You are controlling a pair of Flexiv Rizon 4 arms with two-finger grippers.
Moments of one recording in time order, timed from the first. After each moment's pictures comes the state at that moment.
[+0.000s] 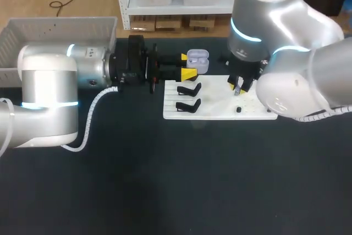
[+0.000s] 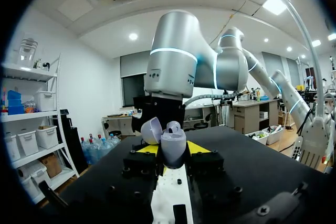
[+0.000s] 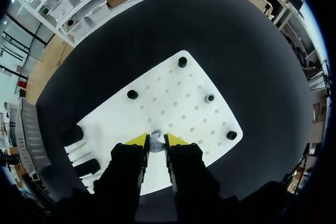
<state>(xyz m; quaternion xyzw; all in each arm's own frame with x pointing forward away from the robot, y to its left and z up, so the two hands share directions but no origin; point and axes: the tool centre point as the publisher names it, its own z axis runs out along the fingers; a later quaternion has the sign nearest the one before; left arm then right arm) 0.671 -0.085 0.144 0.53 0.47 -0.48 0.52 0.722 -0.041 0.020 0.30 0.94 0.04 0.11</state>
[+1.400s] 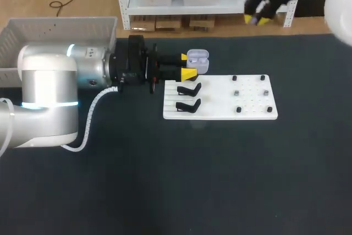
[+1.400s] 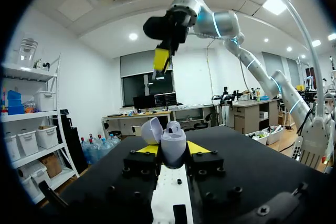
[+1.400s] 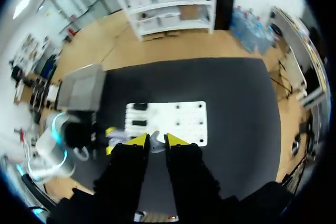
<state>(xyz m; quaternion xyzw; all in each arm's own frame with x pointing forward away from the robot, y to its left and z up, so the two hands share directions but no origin) 0.671 -0.085 0.144 0.53 0.47 -0.48 0.52 0.681 -0.027 0.268 0.00 0.98 0.12 0.18</state>
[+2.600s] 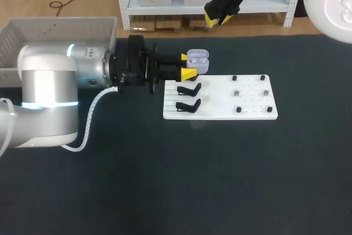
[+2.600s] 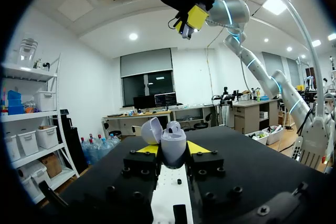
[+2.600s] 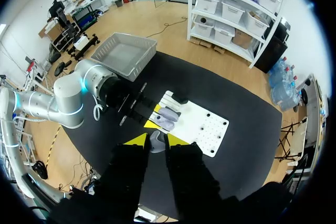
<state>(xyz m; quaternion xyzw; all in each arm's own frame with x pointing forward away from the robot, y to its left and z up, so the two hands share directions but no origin) 0.671 -0.085 0.144 0.53 0.47 -0.48 0.52 0.632 0.043 0.293 -0.23 0.95 0.12 0.19</state>
